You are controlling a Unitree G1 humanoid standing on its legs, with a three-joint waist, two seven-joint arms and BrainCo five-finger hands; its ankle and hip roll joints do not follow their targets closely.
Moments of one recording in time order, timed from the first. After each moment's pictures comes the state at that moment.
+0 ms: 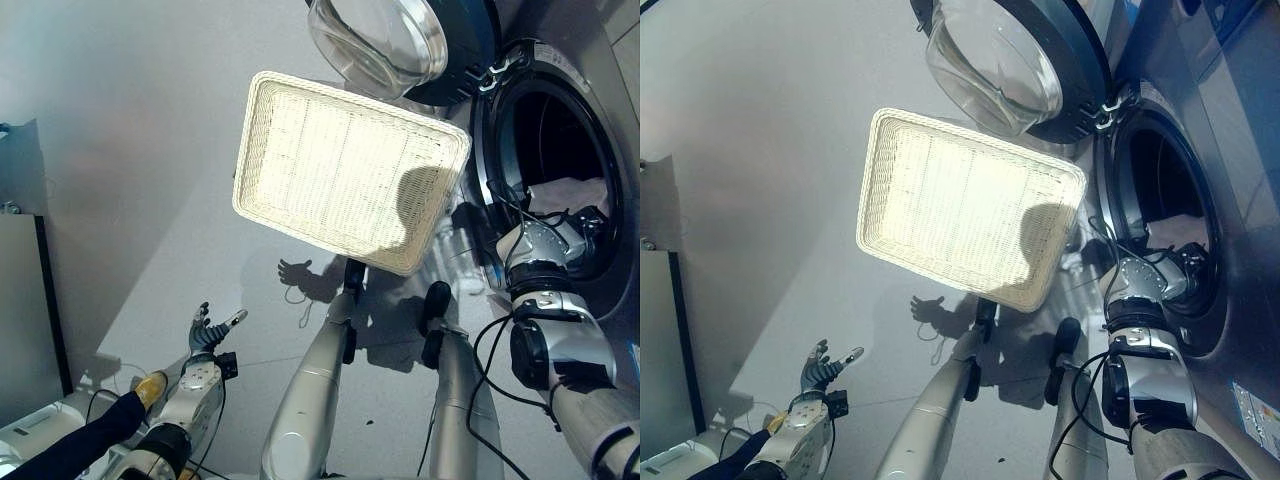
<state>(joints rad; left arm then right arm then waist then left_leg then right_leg) -0.19 0.43 -0.37 0.68 -0.57 -0.14 0.44 -0.94 -0.41 -0.26 0.79 1.98 -0.99 -0.28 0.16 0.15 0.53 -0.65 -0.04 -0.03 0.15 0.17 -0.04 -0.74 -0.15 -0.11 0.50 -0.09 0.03</state>
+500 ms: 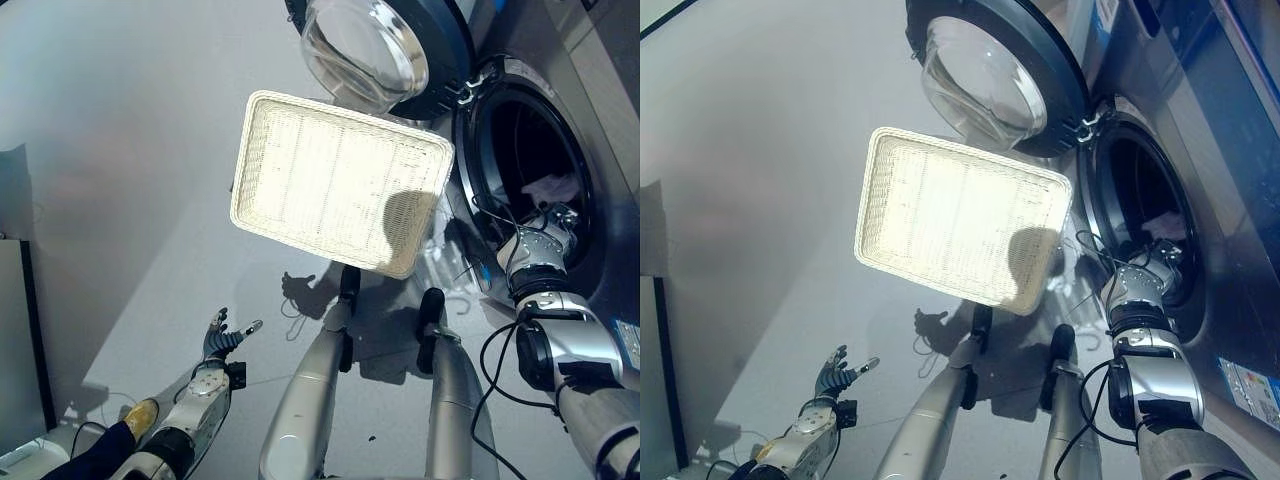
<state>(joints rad) -0.19 0.43 -0.45 0.68 -0.57 -0.12 0.41 -0.94 -0.45 -0.17 0.93 1.98 -0.58 -0.14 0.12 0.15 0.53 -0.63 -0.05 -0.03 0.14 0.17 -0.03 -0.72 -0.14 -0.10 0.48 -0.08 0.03</state>
